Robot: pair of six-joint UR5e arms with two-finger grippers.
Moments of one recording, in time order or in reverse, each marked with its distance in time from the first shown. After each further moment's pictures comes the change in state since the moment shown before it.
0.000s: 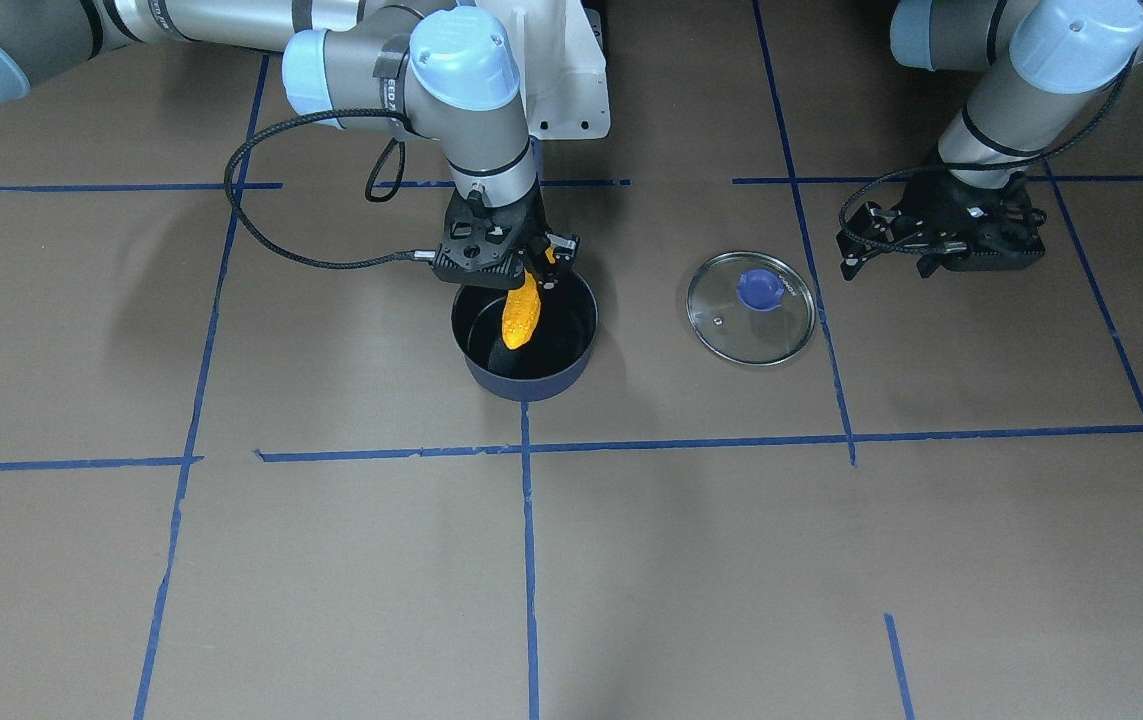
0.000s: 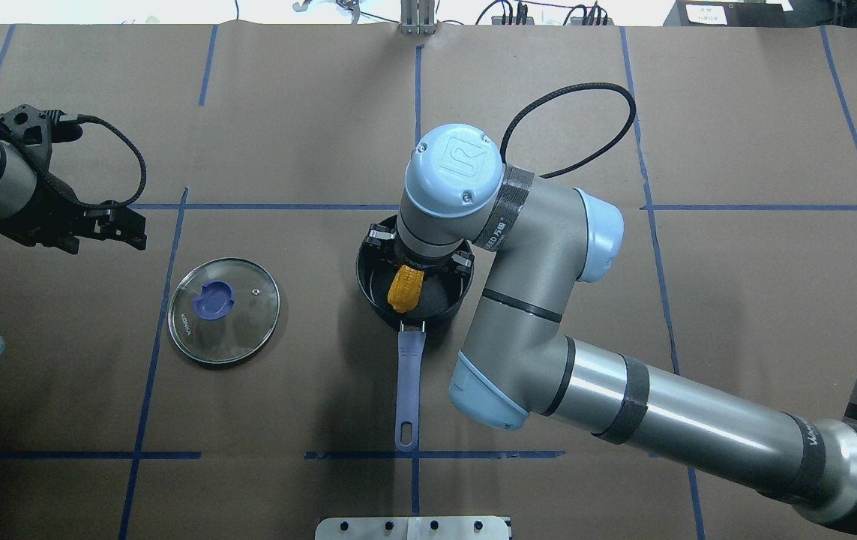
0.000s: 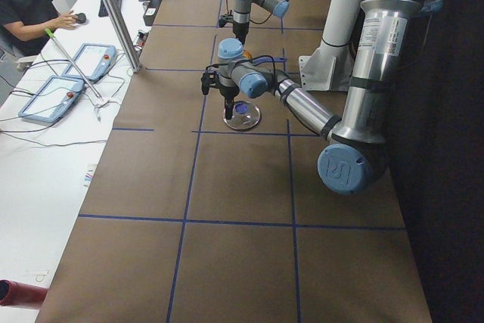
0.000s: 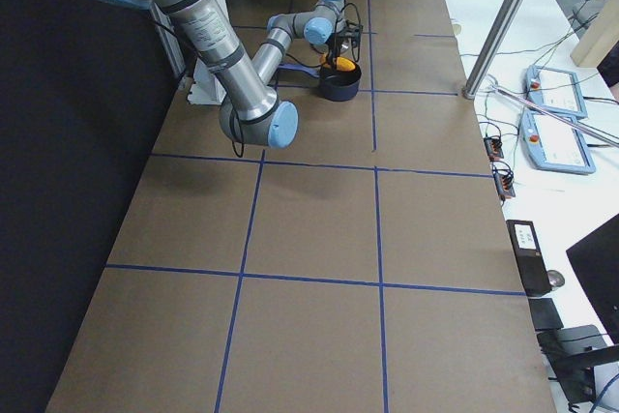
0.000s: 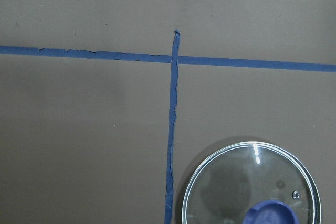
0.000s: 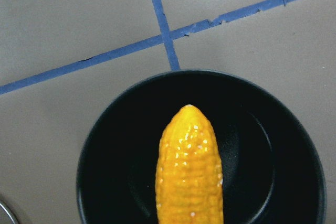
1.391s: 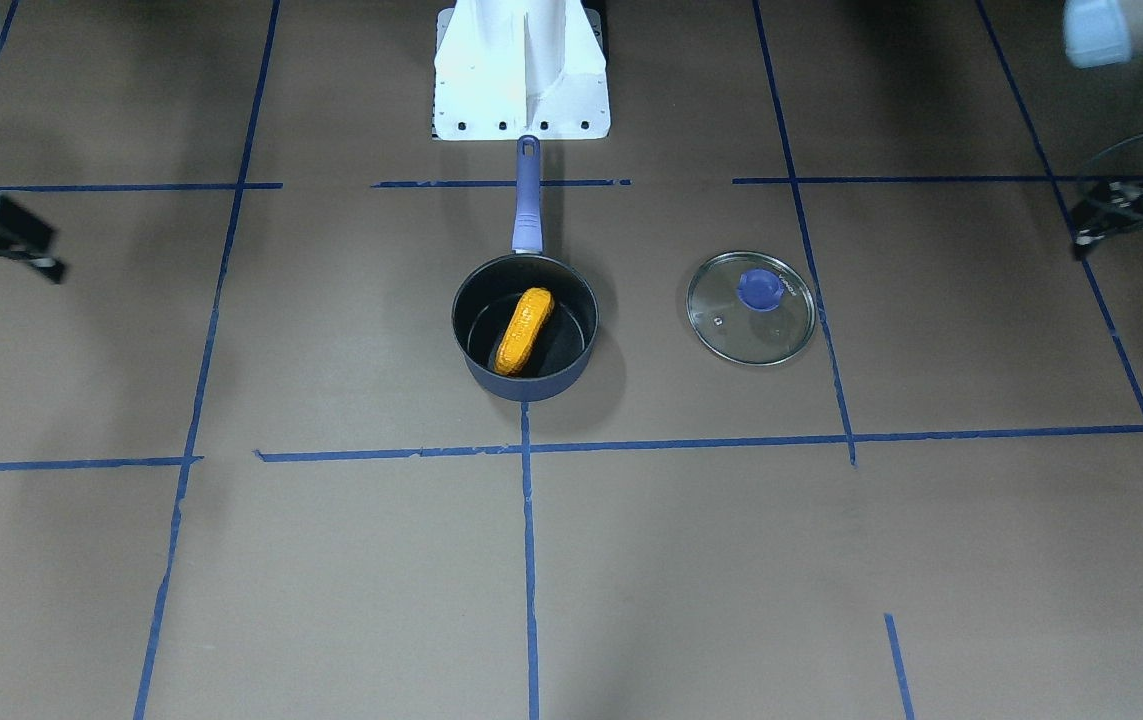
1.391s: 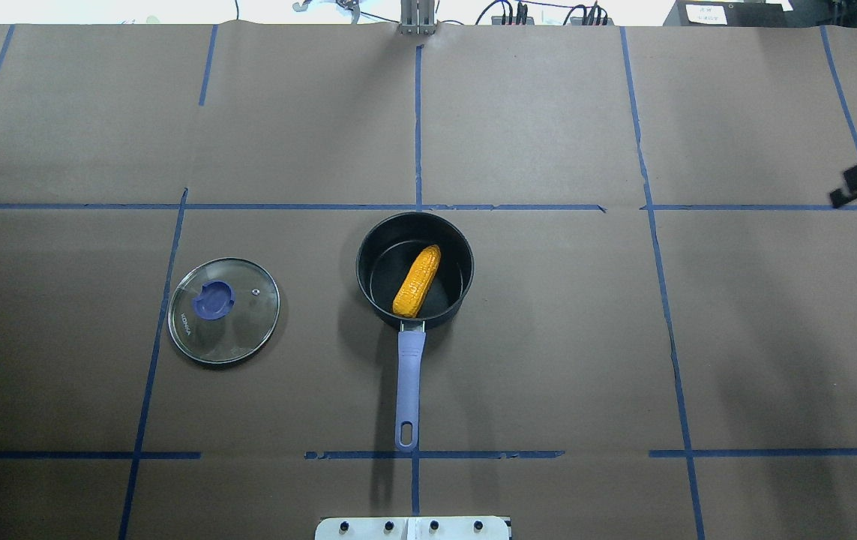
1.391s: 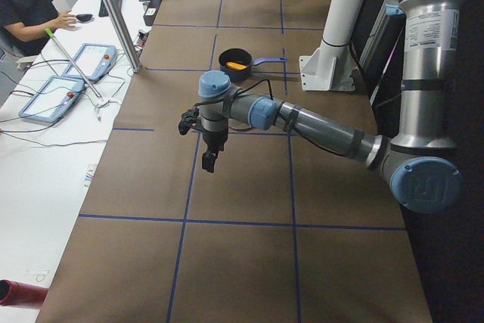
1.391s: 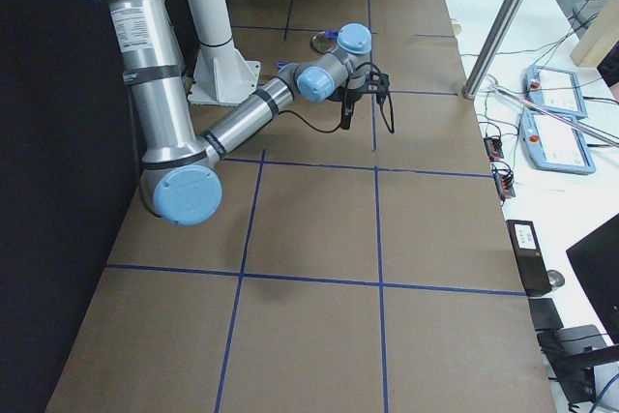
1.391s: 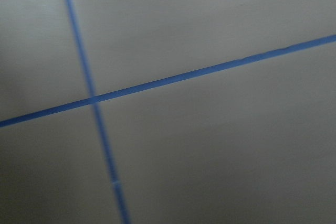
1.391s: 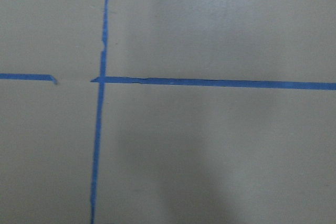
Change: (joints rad) left arm -0.511 0.191 0.033 0.254 -0.104 0.969; right arm 0.810 -0.846 0.359 -0.023 0.524 -1.153
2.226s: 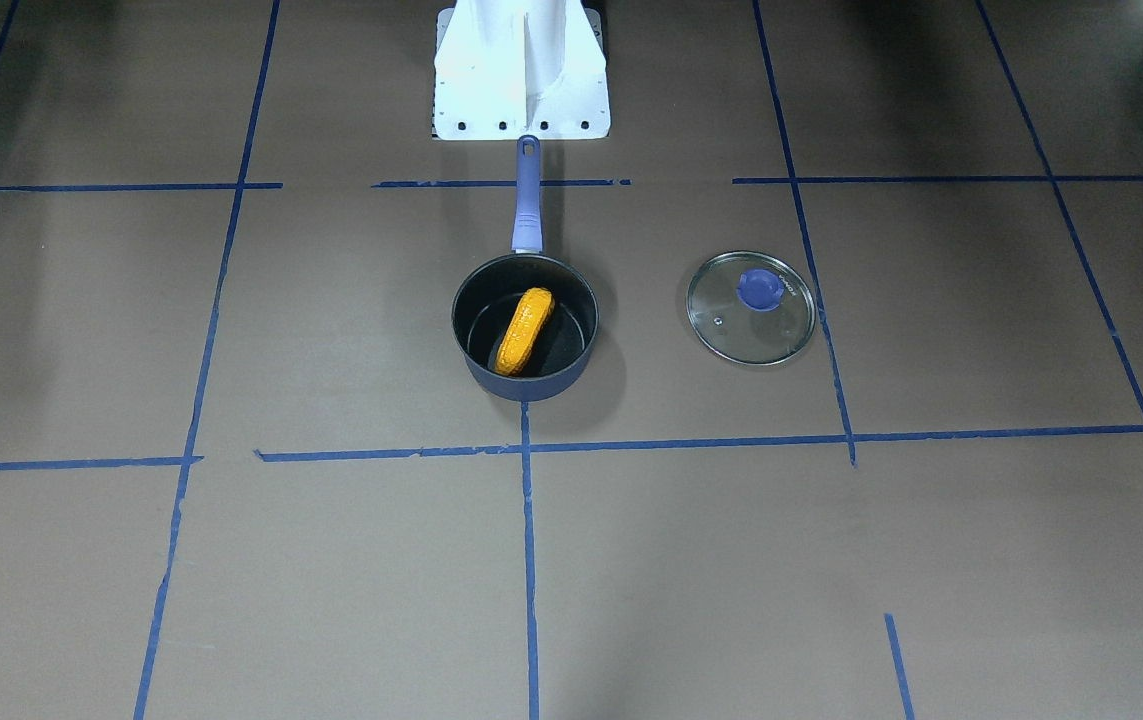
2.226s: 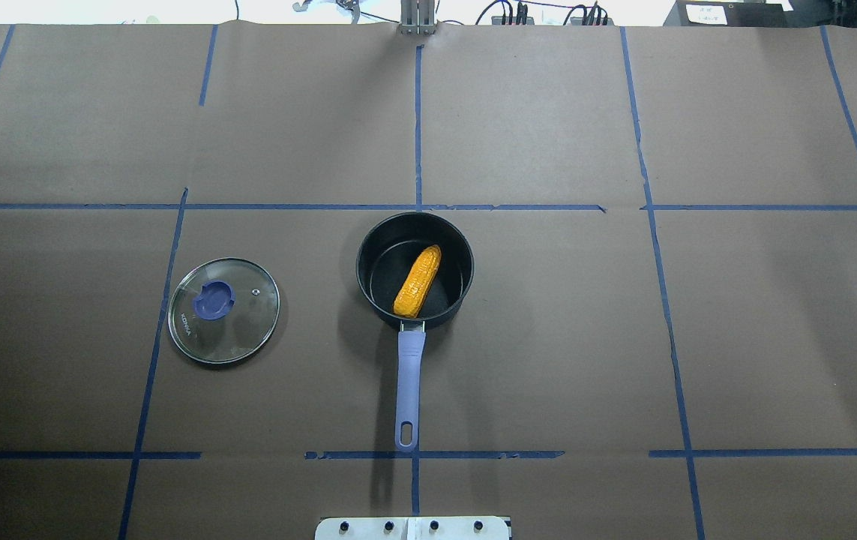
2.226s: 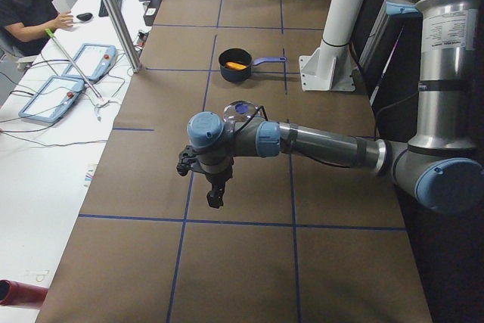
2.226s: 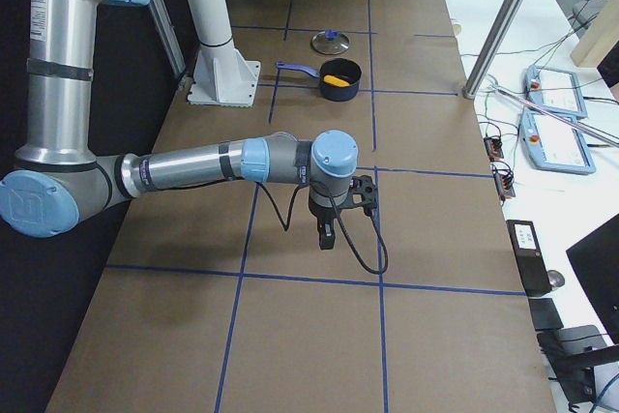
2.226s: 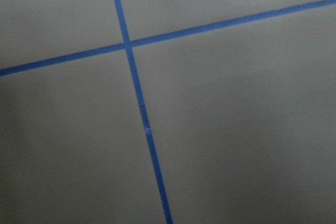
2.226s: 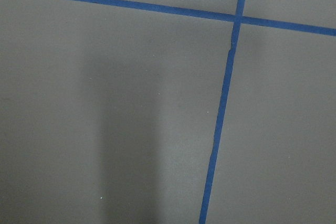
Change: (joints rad) left arm -0.131 0.019 0.152 0.091 -0.139 0.217; right arm 0.215 -0.131 -0.034 -0.251 -0.008 -0.528
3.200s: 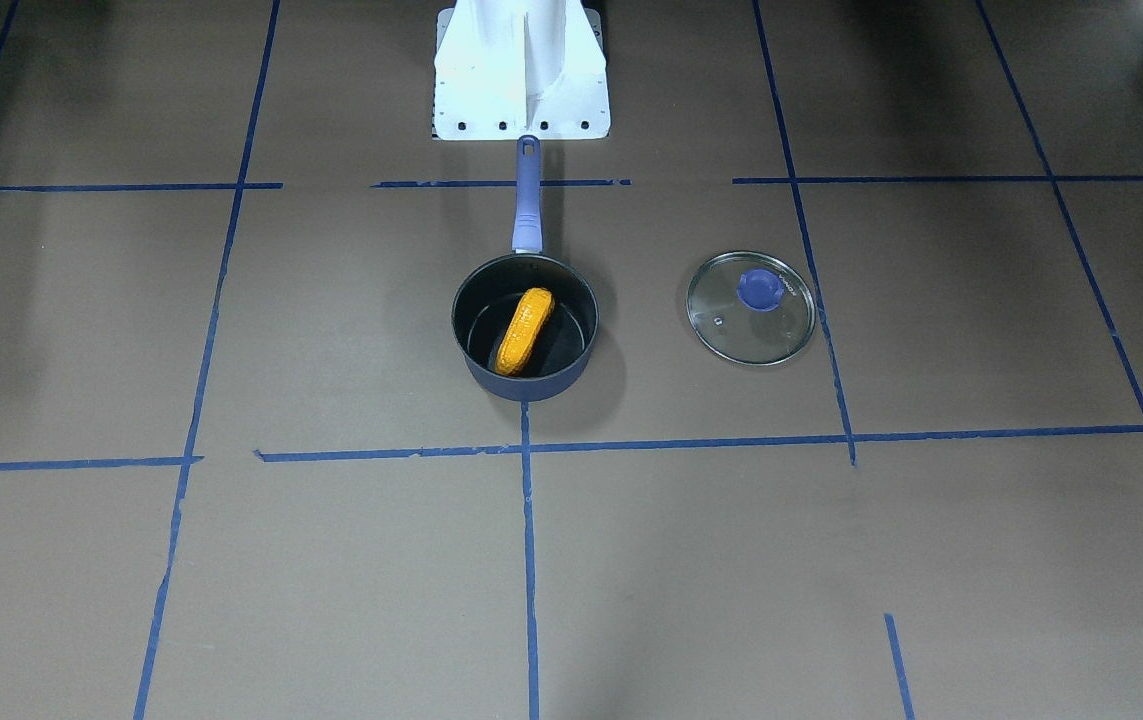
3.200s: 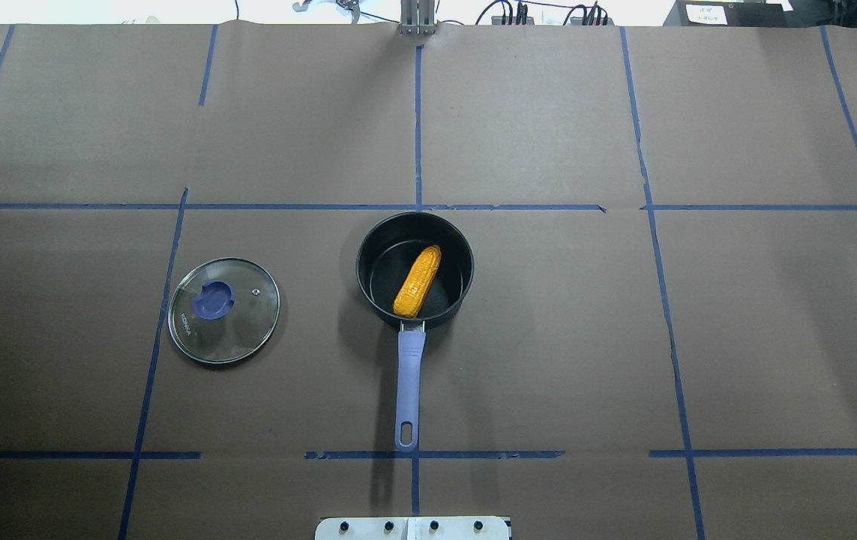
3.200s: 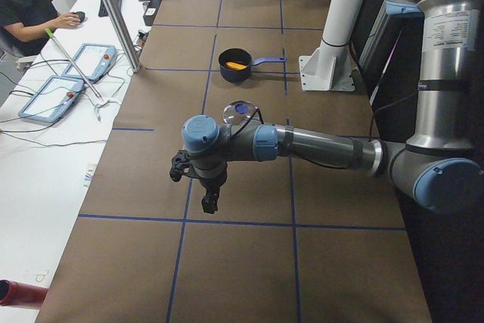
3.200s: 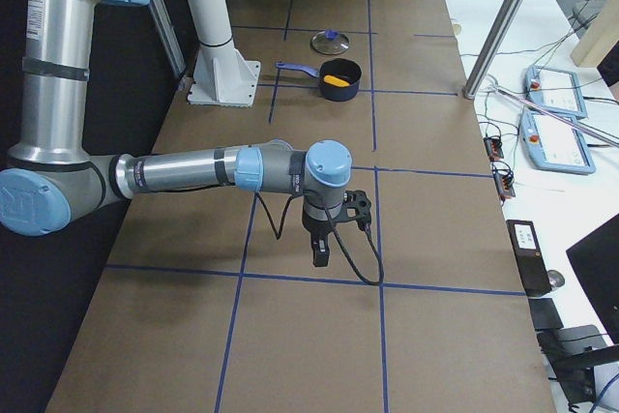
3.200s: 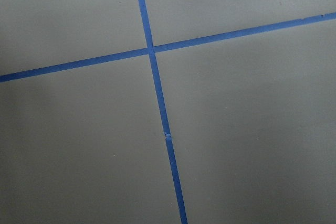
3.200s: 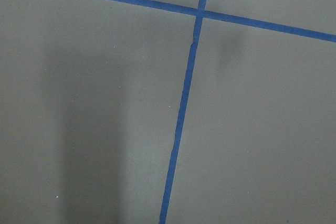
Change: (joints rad) left arm -0.038 -0.025 0.040 -0.017 0.003 -0.024; right arm 0.002 -0.008 -0.011 0.041 -0.105 -0.006
